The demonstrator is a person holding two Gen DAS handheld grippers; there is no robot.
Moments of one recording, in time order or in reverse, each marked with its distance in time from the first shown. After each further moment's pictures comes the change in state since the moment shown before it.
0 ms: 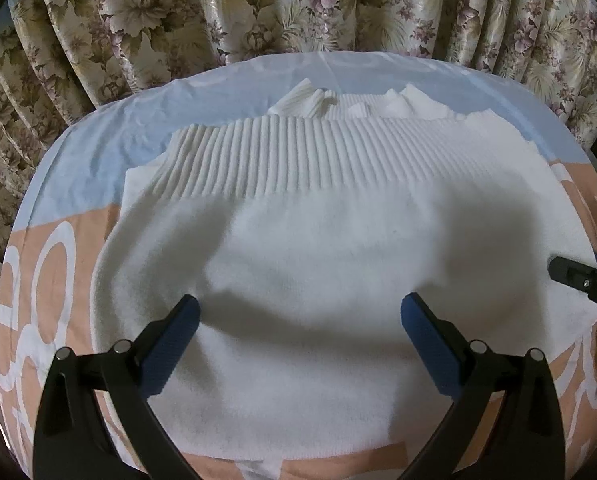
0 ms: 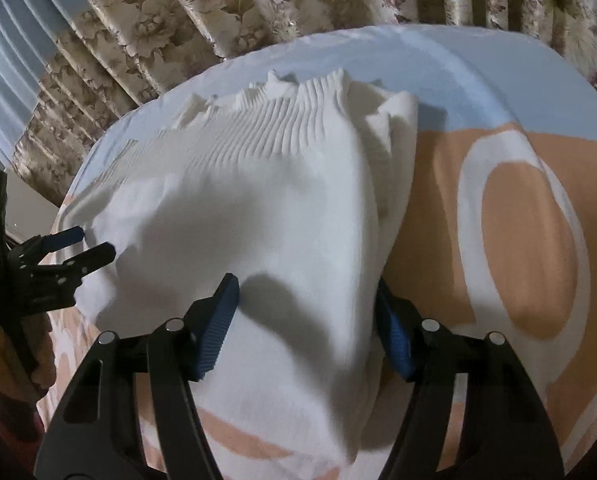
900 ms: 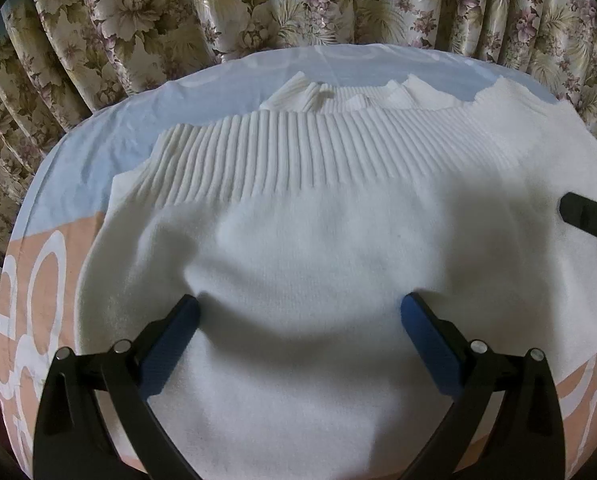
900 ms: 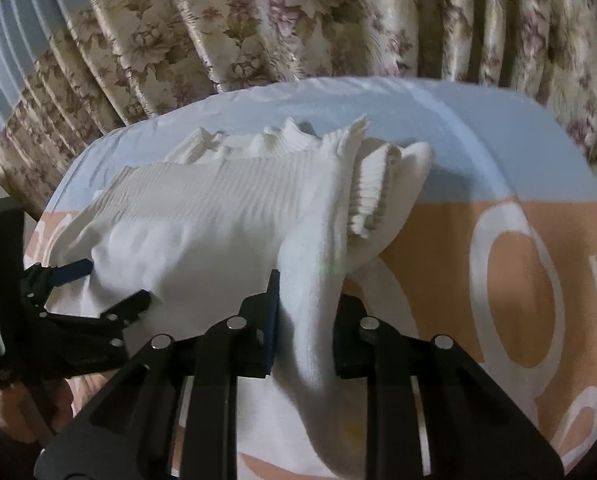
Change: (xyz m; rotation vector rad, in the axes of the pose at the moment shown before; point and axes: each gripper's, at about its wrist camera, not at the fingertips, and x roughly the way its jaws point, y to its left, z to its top) left arm 0.017 -0.005 0.004 0.025 -0.003 0.026; right arm -0.003 0.062 0.027 -0.064 -0.108 -0.160
